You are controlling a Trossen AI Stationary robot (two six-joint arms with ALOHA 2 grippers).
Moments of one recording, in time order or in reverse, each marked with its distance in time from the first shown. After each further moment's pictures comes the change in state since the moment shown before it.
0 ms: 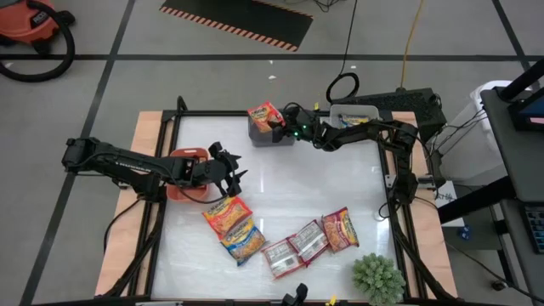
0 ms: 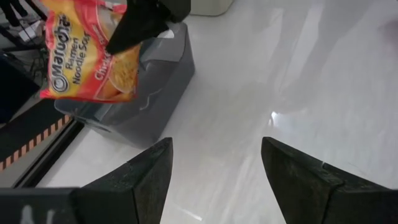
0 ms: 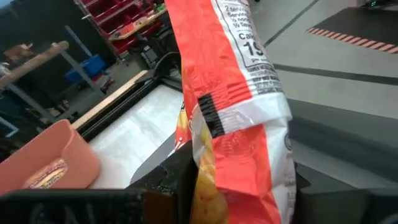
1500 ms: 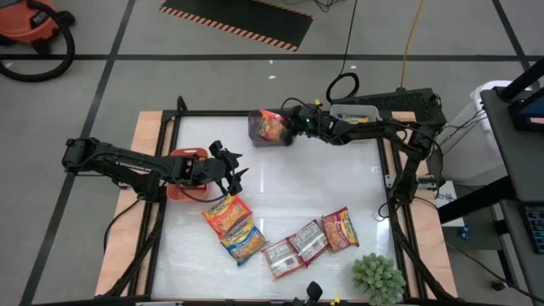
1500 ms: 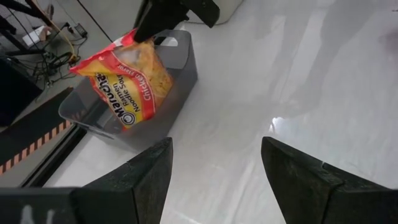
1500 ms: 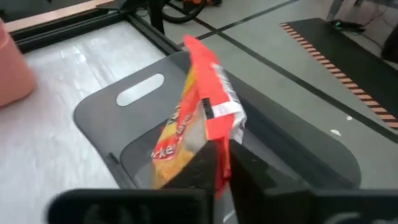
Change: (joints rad) left arm 0.014 0.000 0.000 0.033 0.001 0.016; right arm -0.027 -0.156 0.000 -0.375 0.033 -0.378
